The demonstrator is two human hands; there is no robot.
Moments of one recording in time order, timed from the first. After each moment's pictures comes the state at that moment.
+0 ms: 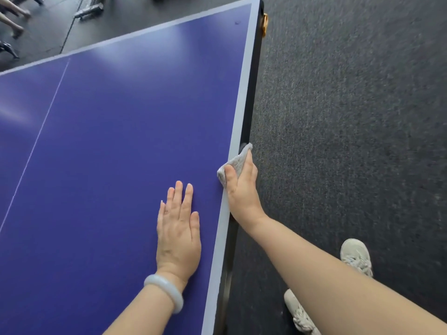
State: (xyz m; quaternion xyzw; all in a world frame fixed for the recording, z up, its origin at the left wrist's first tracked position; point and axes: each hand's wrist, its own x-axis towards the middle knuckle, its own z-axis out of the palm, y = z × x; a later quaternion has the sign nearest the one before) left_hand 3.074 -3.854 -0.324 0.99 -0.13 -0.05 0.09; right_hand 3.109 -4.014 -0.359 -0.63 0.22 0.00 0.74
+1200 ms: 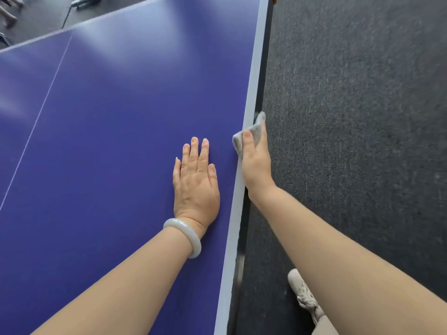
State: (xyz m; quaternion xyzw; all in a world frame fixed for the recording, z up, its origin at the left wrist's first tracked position) left_hand 3.079 -3.853 -0.334 0.99 -0.13 -0.02 0.06; right_hand 3.095 -3.977 -0.374 -0.56 0.26 -0.09 0.78
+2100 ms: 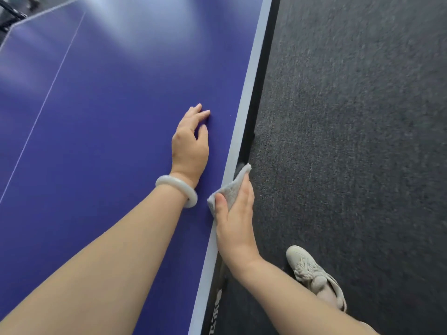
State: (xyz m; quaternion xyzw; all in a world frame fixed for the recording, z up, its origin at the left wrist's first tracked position) left_hand 3.037 -3.834 -0.317 0.94 -0.10 0.02 0.32; right_hand 2.882 -3.882 -0.355 -0.66 0.22 0.01 0.72
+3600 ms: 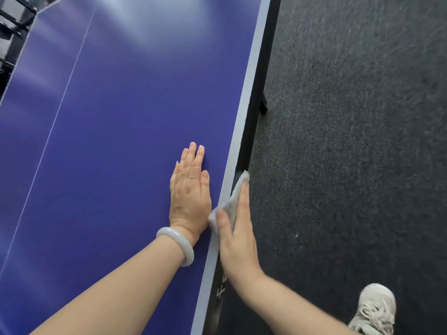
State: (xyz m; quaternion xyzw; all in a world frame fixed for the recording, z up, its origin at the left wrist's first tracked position) left_hand 2.841 -3.733 -0.328 0.98 -0.10 -0.01 0.16; right_hand 2.742 -3.808 -0.356 -0.61 0.18 -0.04 0.77
